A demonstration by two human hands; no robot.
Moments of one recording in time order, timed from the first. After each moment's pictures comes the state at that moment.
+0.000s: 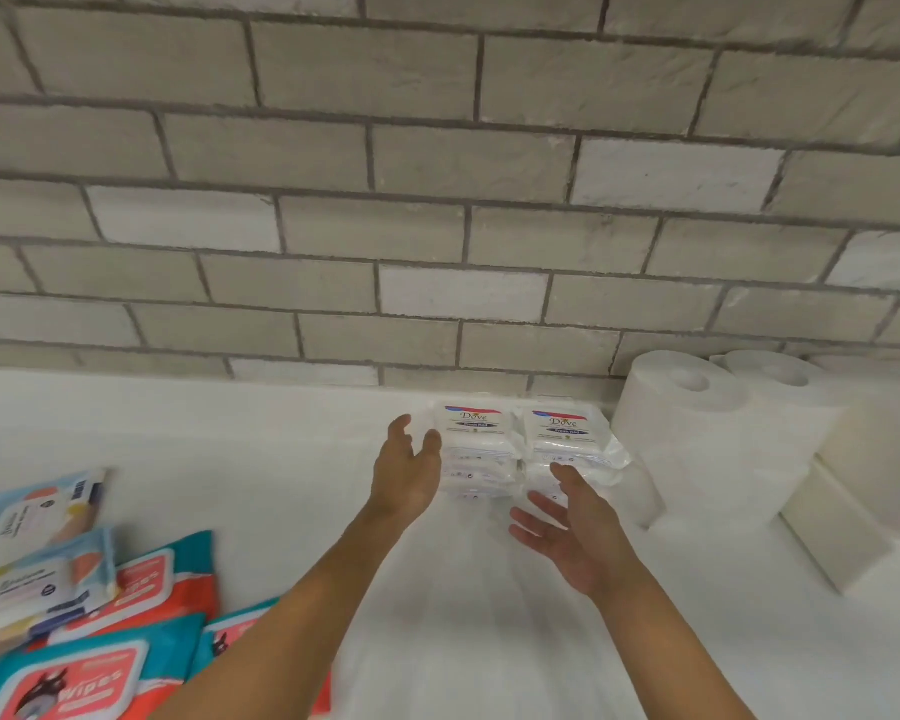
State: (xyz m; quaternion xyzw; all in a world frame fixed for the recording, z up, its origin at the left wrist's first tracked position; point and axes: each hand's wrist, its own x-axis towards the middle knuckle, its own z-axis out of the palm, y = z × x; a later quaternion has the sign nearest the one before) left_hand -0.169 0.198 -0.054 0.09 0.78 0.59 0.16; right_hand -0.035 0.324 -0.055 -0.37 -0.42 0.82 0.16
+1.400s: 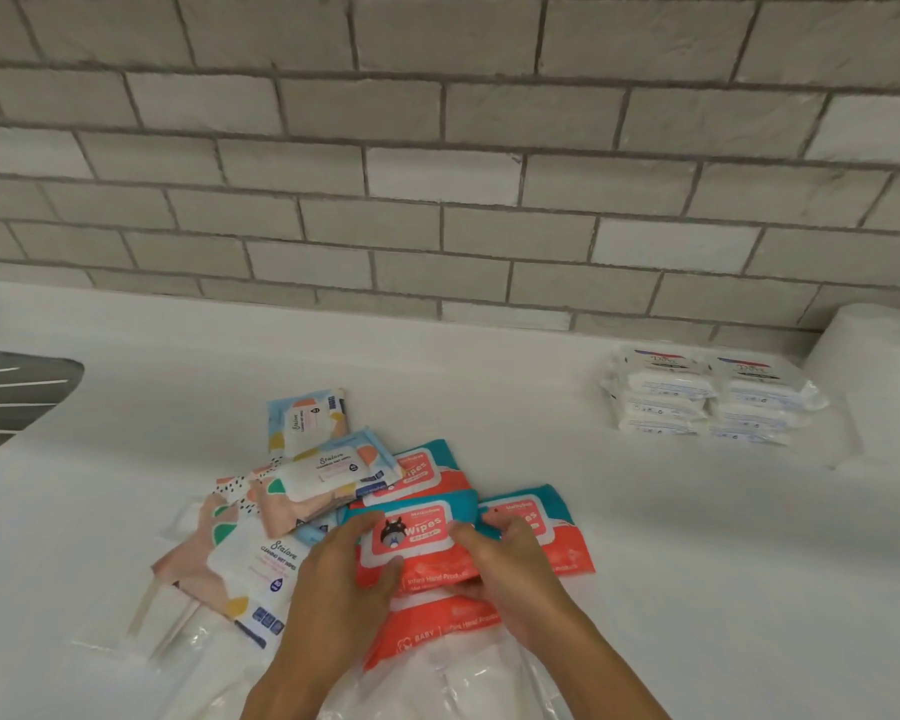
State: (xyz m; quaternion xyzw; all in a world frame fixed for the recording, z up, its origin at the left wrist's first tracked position) left_hand -0.123 -0.173 -0.096 0.09 0.92 0.38 0.09; right_hand -0.077 -0.015 -0.089 -0.36 -0.60 0.71 -0.02
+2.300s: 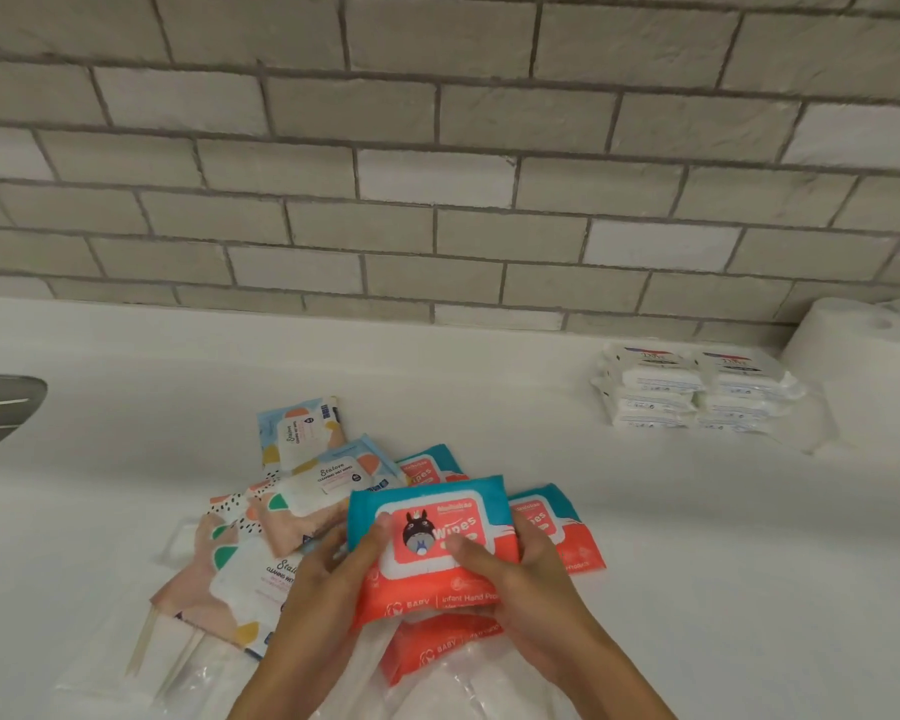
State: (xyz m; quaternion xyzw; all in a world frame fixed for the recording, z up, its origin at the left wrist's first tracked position) left_hand -0.141 -0.188 -0.082 -0.06 0.63 0.72 0.27; right_hand -0.062 -0.038 -0.072 -0.32 -0.58 0.75 0.03
